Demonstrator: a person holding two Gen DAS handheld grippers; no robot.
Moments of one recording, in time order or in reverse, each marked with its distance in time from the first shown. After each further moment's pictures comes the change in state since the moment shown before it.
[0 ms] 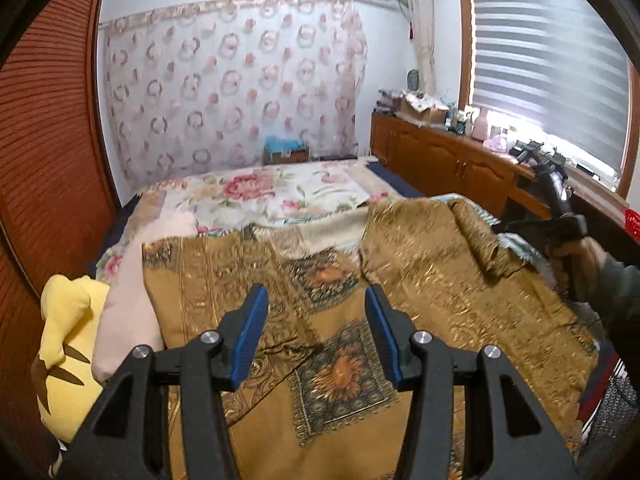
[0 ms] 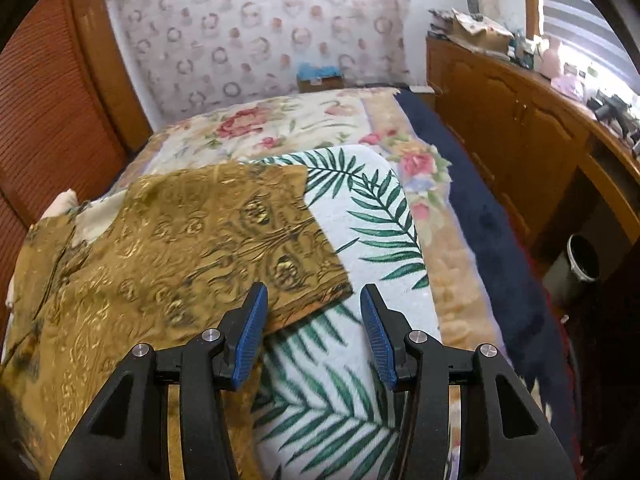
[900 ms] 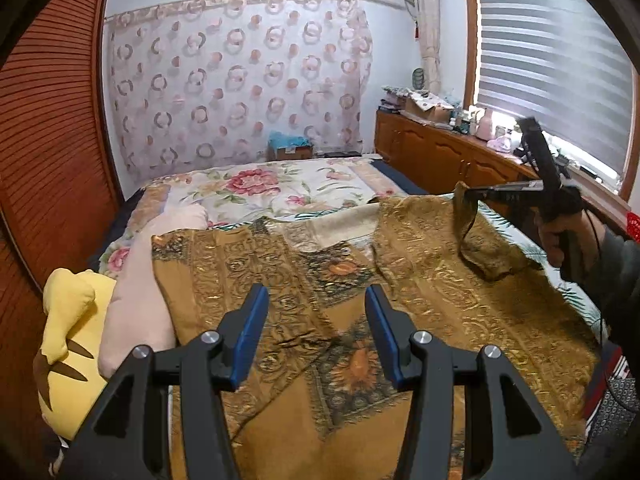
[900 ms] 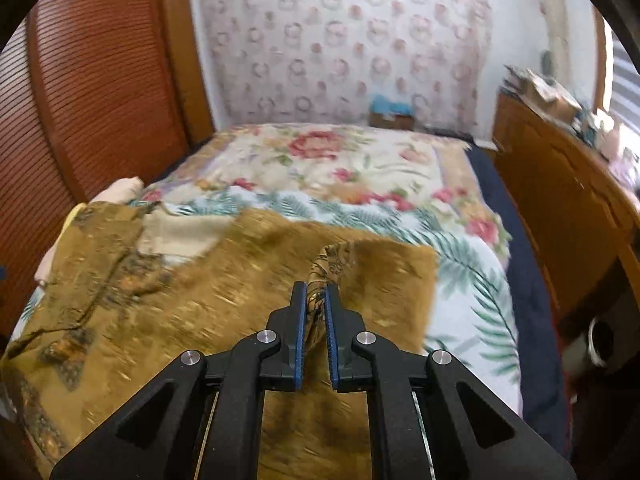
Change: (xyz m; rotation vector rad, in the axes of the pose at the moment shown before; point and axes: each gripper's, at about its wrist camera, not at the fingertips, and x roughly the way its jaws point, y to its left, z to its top) left arm 0.005 0.019 -0.006 -0.018 0.025 0.018; right arm -0.012 0.110 0.039 -0.250 -0.093 0.146
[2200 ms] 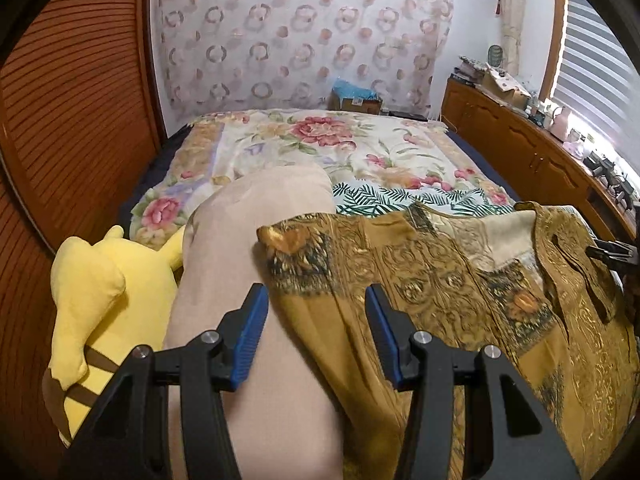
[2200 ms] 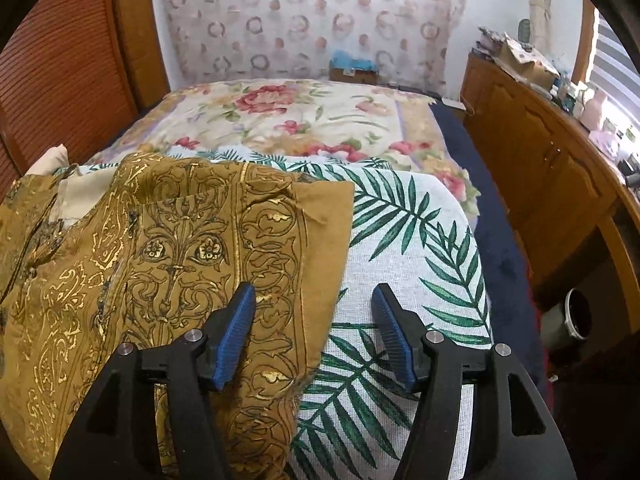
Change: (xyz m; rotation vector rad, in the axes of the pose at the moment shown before) left arm 0.131 0.153 0.023 -0.154 0.194 0.130; right arm 0.064 -0.073 -0.032 0.053 0.155 -0.145
